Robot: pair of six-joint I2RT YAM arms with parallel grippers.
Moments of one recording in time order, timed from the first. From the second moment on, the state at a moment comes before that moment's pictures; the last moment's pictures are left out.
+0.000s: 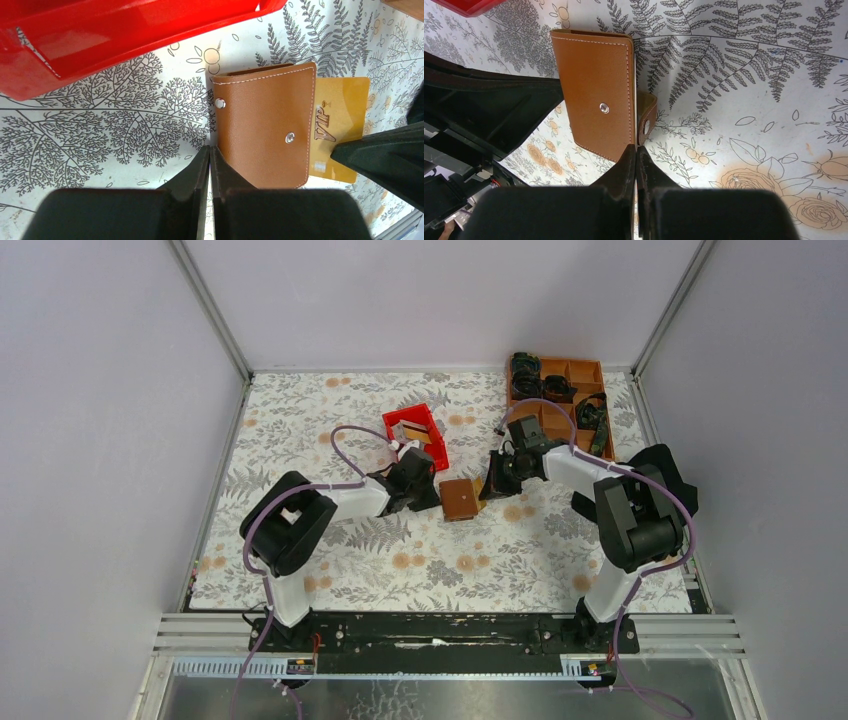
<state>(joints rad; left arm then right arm) -0.67 1.84 0.97 0.02 -0.01 -0.88 0.35 1.76 1.07 -0.42 -0.42 0.42</state>
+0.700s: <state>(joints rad) -0.67 1.84 0.95 0.04 -0.01 -0.88 0.34 1.76 1.03 -0.33 -0.51 0.50</state>
